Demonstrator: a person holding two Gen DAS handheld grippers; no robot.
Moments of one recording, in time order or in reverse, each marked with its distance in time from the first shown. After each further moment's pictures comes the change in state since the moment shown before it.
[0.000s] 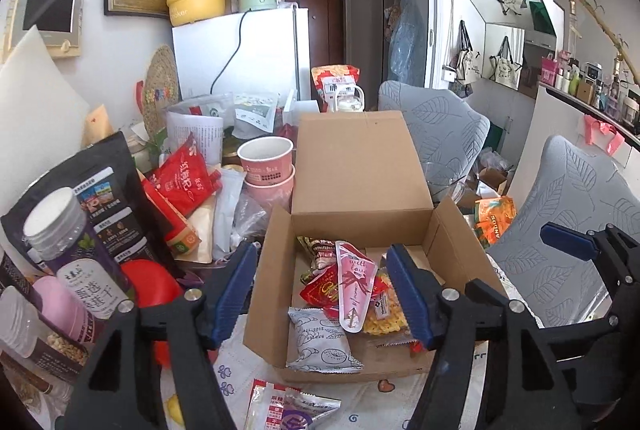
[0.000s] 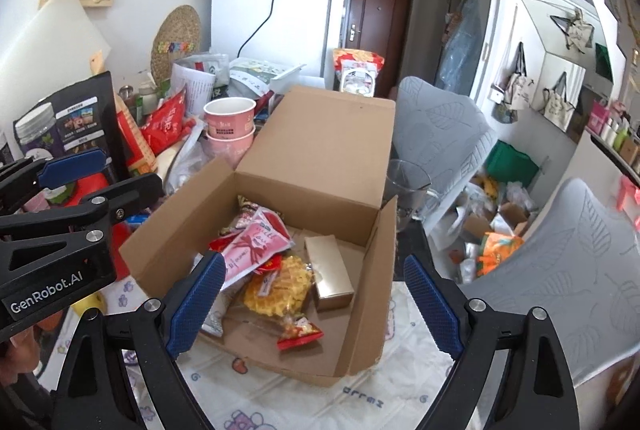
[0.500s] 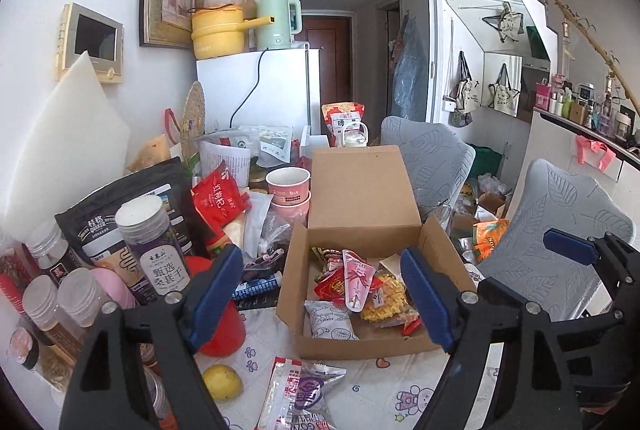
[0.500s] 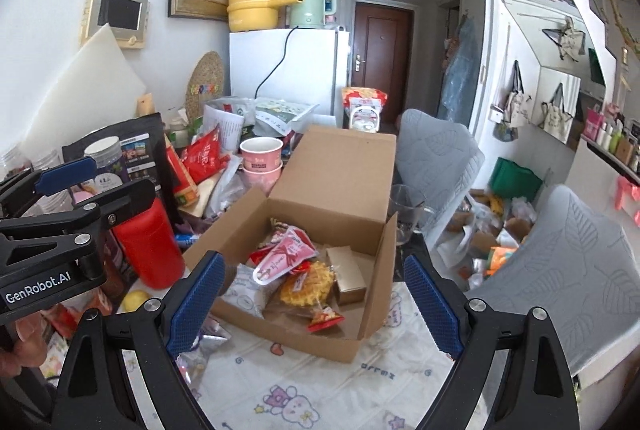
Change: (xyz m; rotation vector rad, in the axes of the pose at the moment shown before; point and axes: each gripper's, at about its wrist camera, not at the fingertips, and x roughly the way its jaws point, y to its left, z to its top) left arm -0.103 0.014 -0.015 -0.017 -0.108 0.020; right arm -0.092 0.017 -0.017 0.024 -0.117 0.046
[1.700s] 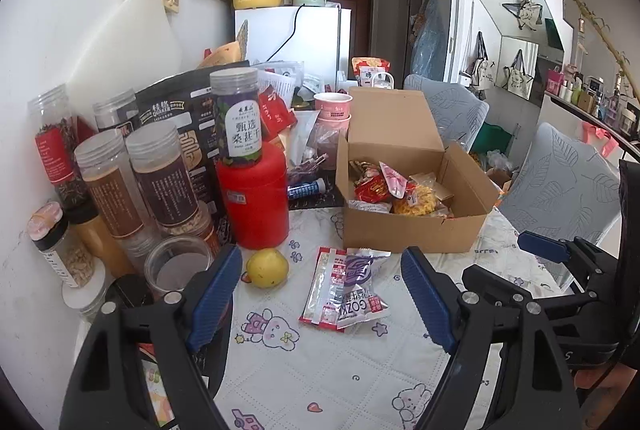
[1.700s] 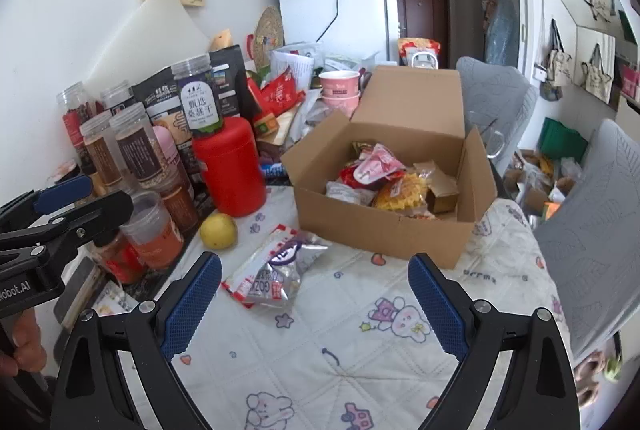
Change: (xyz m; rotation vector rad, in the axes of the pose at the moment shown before) left arm -0.060 0.067 -0.119 -0.074 0.126 0.032; right arm -0.001 0.069 -0.106 0.048 0.128 0.190
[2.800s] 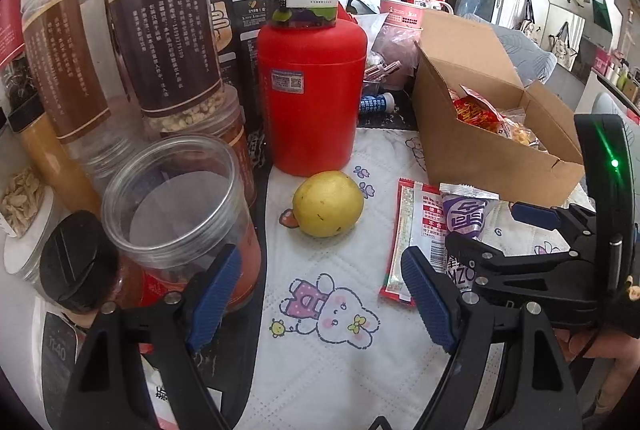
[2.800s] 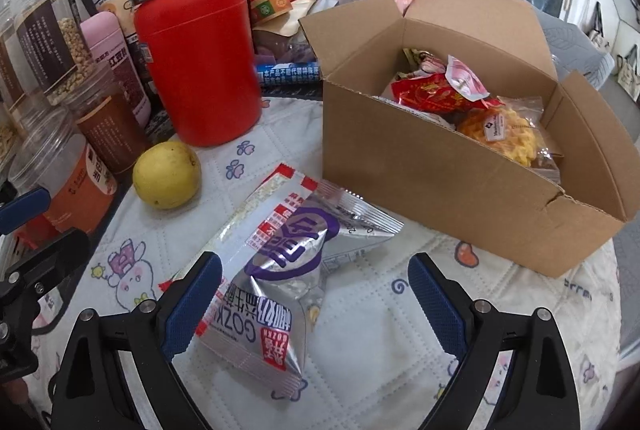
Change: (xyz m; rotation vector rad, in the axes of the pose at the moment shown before) left arm 0.122 0.062 -0.053 -0.071 0.211 0.078; right arm 0.182 0.033 -0.010 -0.087 0.277 -0.033
